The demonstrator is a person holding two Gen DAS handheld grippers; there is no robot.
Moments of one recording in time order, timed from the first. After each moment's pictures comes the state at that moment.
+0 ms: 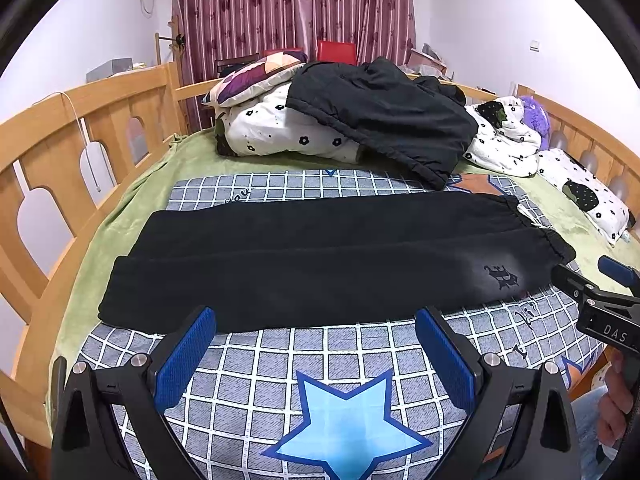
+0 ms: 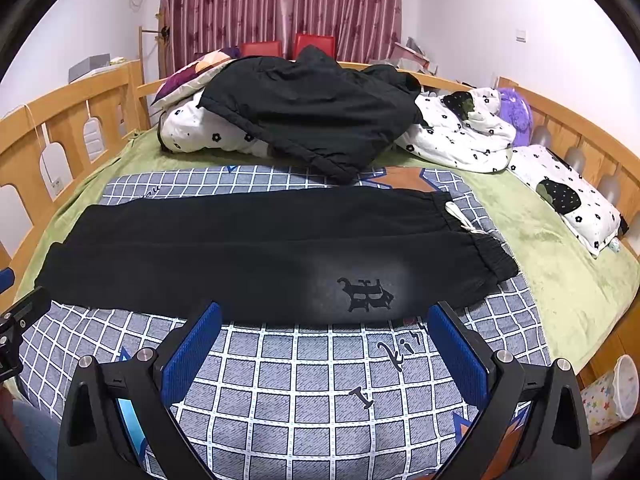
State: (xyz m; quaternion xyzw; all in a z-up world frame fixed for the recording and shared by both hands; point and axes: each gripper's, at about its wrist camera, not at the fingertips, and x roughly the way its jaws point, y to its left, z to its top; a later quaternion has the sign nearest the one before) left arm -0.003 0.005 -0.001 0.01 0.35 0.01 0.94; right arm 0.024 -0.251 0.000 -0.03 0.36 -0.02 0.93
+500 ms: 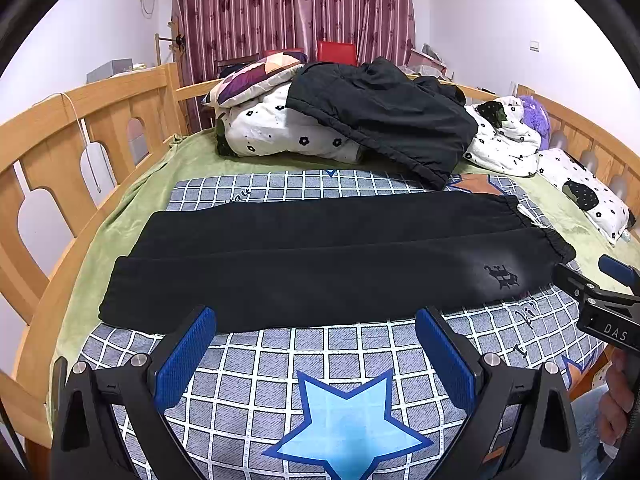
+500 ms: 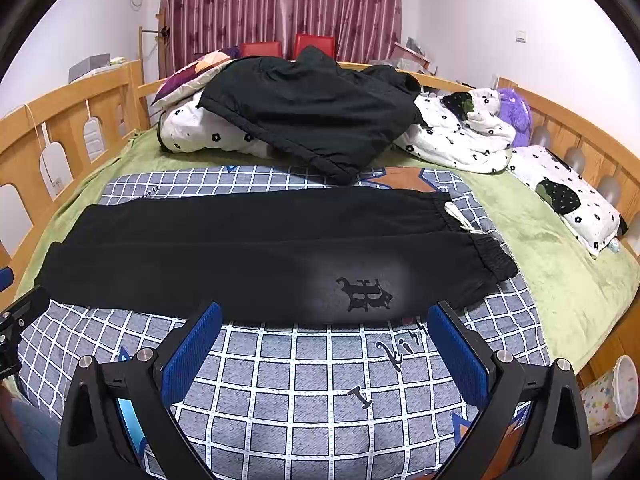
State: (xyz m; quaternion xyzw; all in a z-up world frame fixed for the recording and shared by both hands) left arm -0.003 0.005 -0.001 0.01 0.35 0.01 0.94; right arm 0.023 -0.251 0.000 -0.03 0.36 -0.02 0.93
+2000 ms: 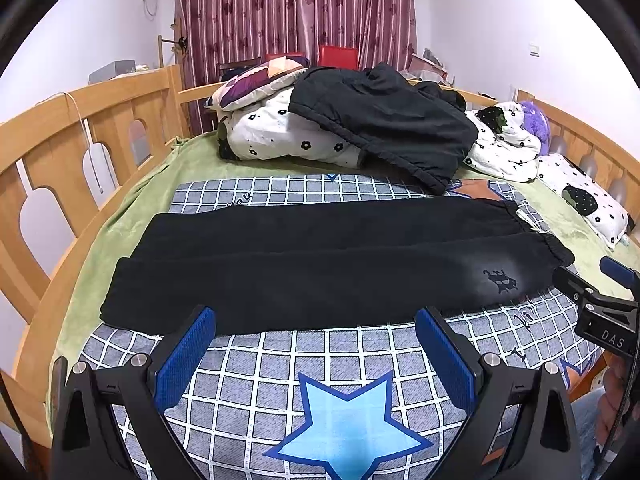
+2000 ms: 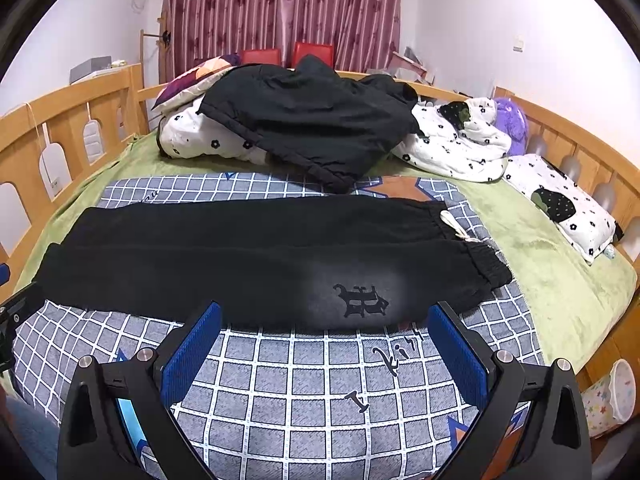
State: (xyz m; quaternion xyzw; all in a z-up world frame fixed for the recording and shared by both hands) left arm -0.004 0.008 0.009 0.00 0.34 0.01 0.94; right arm 0.017 -0.248 0.005 -0.04 0.34 -0.02 0.94
